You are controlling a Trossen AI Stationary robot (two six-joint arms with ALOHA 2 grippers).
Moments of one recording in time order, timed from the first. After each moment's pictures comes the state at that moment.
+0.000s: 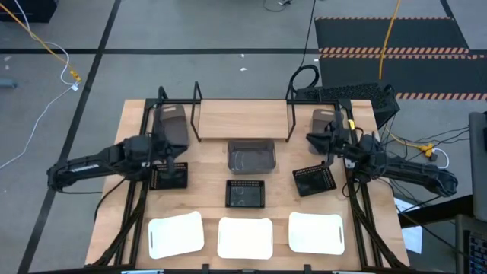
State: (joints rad) left arm 0.24 0.17 0.21 -0.44 -0.10 -0.40; right arm -0.35 0.29 0.02 0.49 -0.08 0.21
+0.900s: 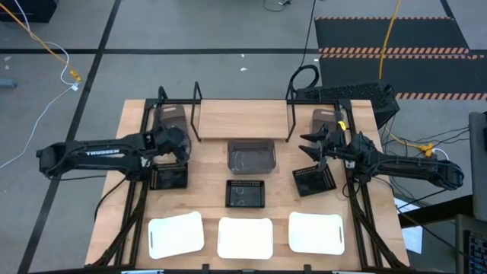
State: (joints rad) left arm 0.35 0.87 0.39 -0.52 -0.33 -0.19; right arm -0.32 0.47 0.02 0.57 -0.11 0.15
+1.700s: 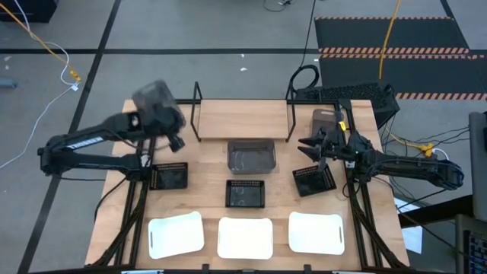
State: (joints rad) left arm 0.34 0.89 0.97 -0.92 -0.36 0.05; right arm -0.32 0.47 0.02 0.50 -0.13 0.29
